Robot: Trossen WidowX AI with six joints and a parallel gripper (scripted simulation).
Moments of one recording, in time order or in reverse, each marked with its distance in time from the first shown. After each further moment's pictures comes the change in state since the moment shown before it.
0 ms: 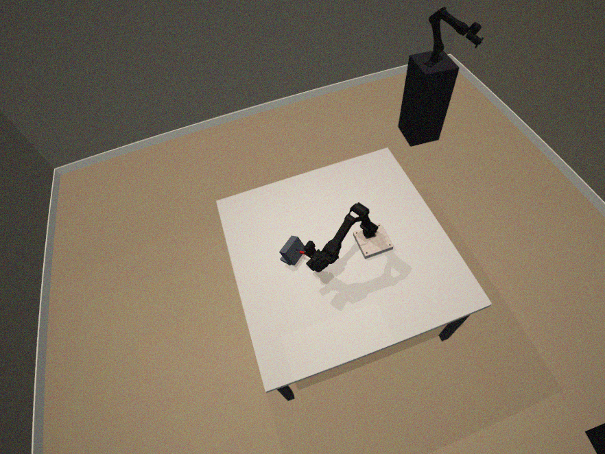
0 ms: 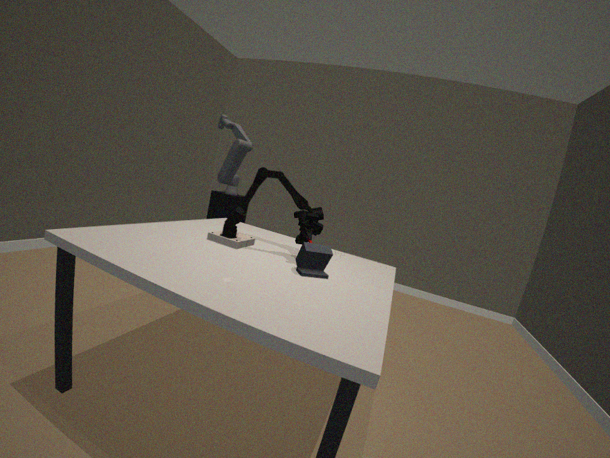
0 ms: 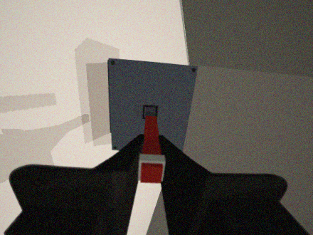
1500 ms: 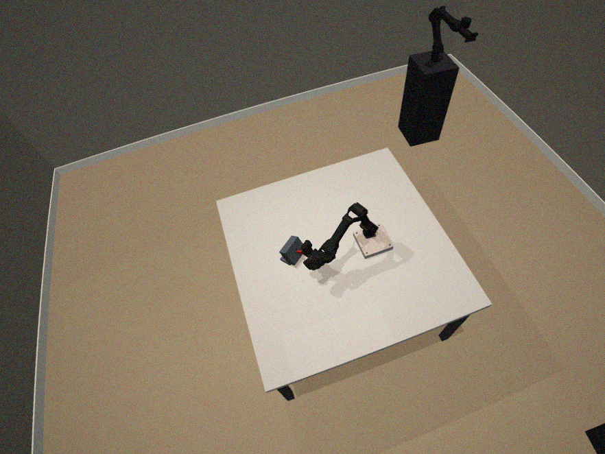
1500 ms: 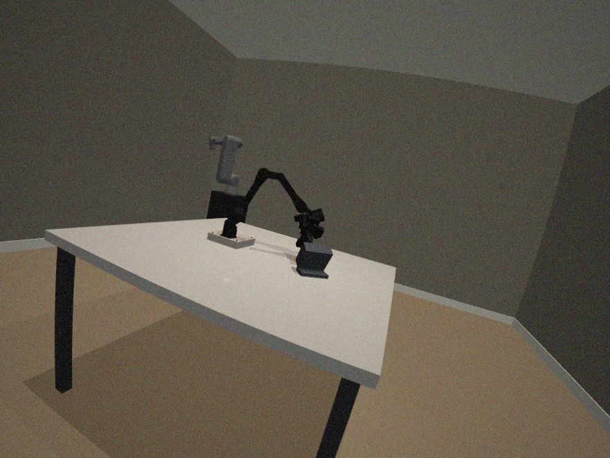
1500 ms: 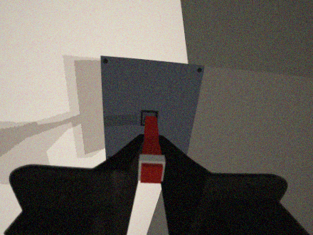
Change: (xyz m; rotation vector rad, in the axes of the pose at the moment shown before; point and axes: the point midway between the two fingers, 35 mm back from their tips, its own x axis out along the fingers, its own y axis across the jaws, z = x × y) arm 0.024 -0.001 -0.001 -0.003 0.000 -0.012
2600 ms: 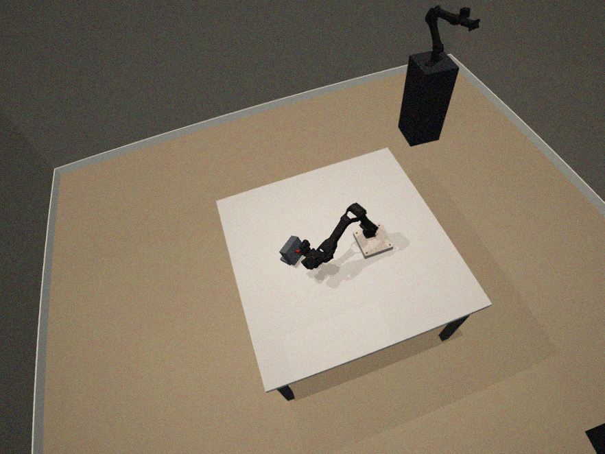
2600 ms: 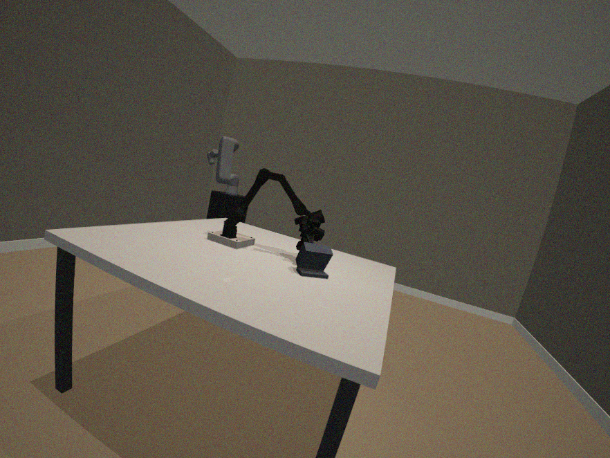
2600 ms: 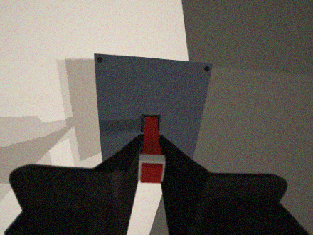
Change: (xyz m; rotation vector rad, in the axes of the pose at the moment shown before) arm 0.018 0.001 -0.001 0.009 -0.001 -0.004
